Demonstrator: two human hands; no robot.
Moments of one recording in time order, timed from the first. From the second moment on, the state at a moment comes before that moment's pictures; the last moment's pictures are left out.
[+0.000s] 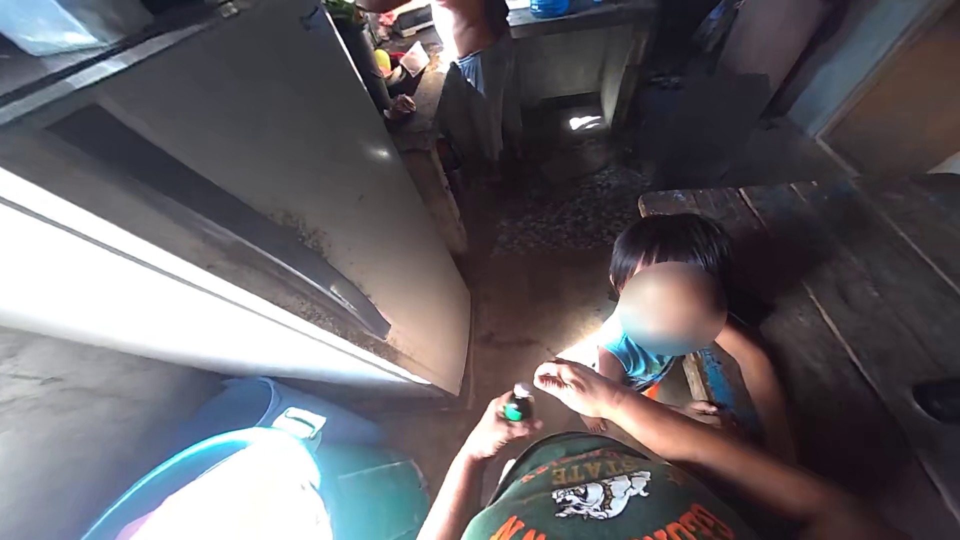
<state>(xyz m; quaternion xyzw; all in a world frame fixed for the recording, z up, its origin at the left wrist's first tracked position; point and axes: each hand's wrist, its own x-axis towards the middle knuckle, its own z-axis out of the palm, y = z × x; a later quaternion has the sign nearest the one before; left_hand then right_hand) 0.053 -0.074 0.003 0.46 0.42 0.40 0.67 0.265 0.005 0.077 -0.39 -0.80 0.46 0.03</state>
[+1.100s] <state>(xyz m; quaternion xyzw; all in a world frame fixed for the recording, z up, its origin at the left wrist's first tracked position) 0.087 -0.097 0.002 0.50 0.63 0.23 0.55 0.253 -0.046 0.084 -0.49 -0.80 0.33 -0.12</state>
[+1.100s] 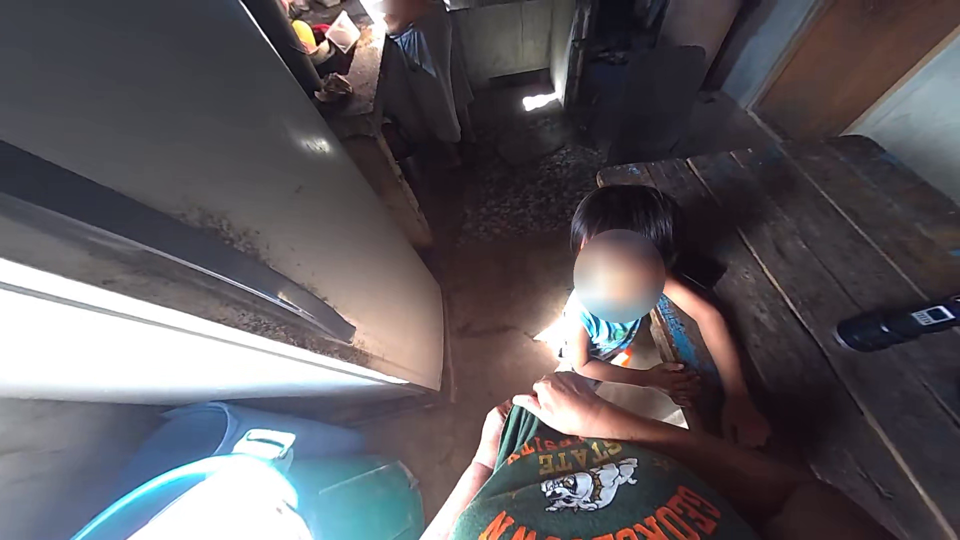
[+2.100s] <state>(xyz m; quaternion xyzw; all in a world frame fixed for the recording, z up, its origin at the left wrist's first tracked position) 0.057 -0.083 0.023 0.57 0.32 0.32 0.69 0.290 -0.043 0.051 -0.46 -0.66 0.59 0.07</state>
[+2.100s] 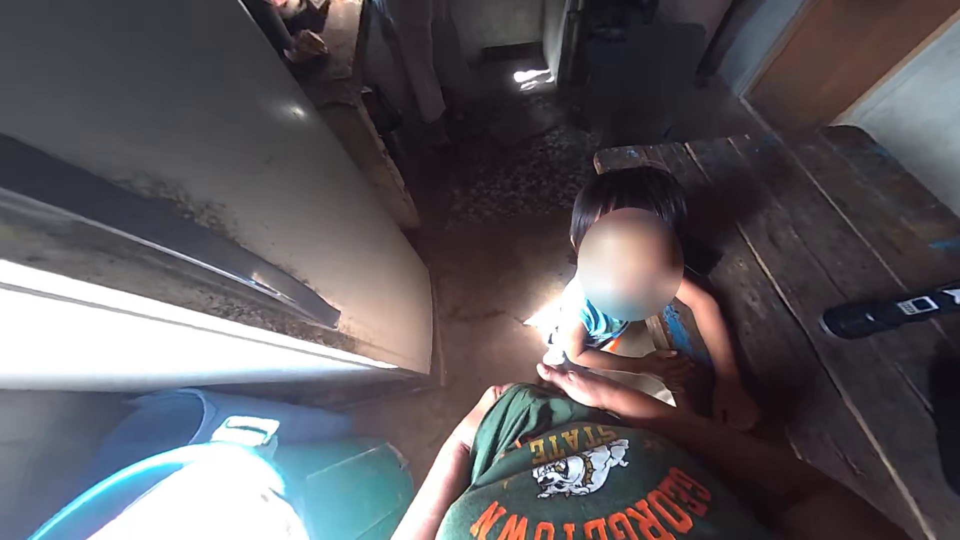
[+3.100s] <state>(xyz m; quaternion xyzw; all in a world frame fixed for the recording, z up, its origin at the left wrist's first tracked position) 0.074 -0.074 0.033 0.50 0.50 0.48 0.52 0.213 -0.011 0.090 -0.38 -0.89 0.17 0.18</state>
